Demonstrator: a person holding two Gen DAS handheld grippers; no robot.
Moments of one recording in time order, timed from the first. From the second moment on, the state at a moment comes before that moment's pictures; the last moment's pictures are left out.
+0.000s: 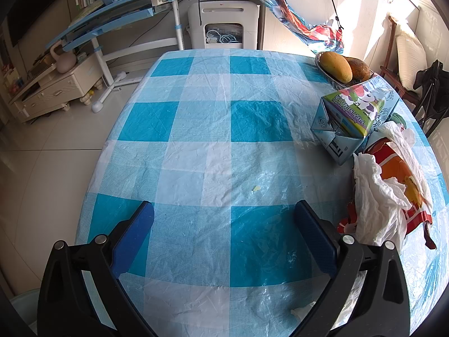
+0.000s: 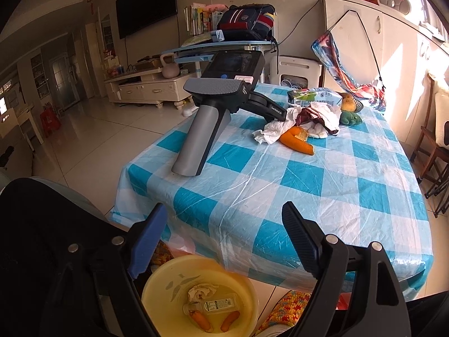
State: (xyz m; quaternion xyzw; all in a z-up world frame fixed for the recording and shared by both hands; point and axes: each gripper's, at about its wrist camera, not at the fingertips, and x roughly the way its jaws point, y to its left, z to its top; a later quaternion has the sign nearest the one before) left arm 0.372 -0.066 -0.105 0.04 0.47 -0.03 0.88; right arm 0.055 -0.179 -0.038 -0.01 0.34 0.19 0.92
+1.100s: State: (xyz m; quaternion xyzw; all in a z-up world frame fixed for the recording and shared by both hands) left arm 0.372 -0.066 -0.105 0.04 0.47 -0.03 0.88; right arm 0.054 -0.184 -0.041 -0.01 0.35 0.18 0.92
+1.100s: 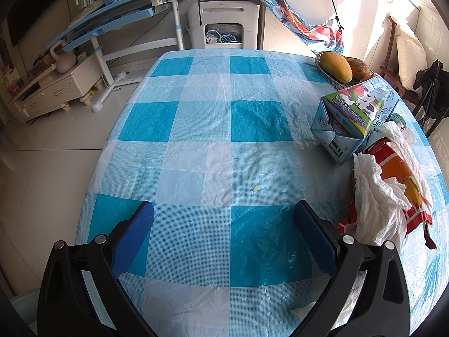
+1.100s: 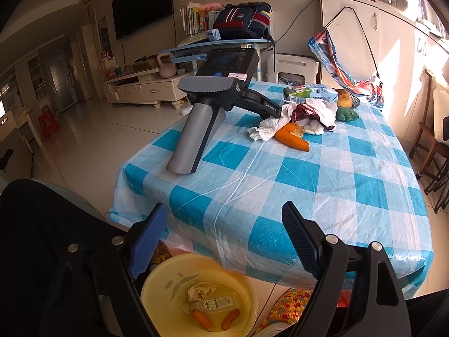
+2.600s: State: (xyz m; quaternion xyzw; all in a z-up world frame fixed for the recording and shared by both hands) left arm 0.372 -0.066 -0.105 0.04 0.47 -0.03 0.88; right arm 0.053 -0.188 -0.039 -0.01 0.34 0.18 0.92
